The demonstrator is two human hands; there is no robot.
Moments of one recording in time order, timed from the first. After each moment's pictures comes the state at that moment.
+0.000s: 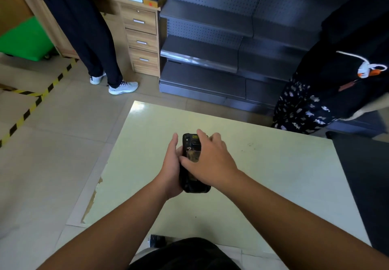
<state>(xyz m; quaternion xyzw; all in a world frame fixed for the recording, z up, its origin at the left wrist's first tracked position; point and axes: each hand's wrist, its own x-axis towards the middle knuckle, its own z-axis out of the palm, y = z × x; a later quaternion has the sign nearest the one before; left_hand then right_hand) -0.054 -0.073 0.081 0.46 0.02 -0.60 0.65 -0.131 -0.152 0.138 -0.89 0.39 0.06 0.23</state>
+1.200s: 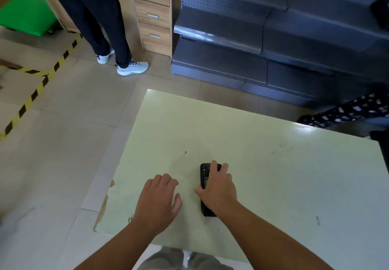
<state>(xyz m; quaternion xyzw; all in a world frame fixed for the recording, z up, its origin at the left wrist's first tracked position) -0.007 0.023 -0.043 0.86 -0.48 -0.12 0.14 -0.101 -0.138 -0.029 -0.84 0.46 0.19 0.19</state>
